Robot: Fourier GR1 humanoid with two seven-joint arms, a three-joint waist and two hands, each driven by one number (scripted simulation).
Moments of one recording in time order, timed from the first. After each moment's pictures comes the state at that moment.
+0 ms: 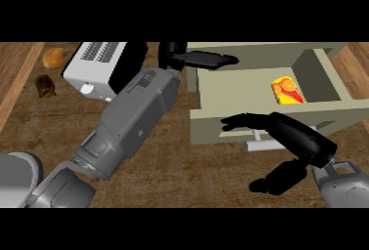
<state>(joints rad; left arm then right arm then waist) -1.24 0.00 -0.25 -0.39 0.65 0.29 -0.52 -0.30 -0.37 0.26 -1.74 0.15 0.54 0.13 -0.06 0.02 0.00</state>
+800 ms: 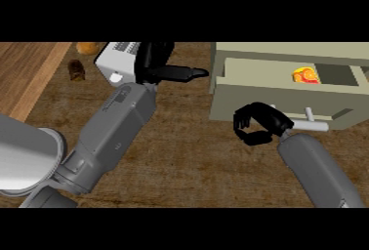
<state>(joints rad) -1.03 0.07 -0.24 -0.58 0.67 0.19 -0.54 -0.54 -0.30 0.30 -0.91 0.51 0.27 -0.23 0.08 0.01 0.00</state>
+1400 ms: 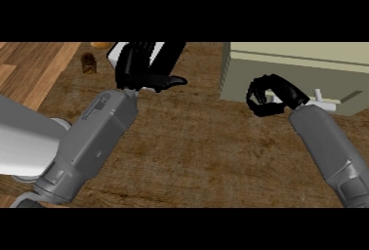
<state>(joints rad) -0.91 0.16 -0.25 -0.71 0.68 0.10 -0.49 -0.77 -0.32 0.11 -0.57 0.44 0.20 -0.40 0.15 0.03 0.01</state>
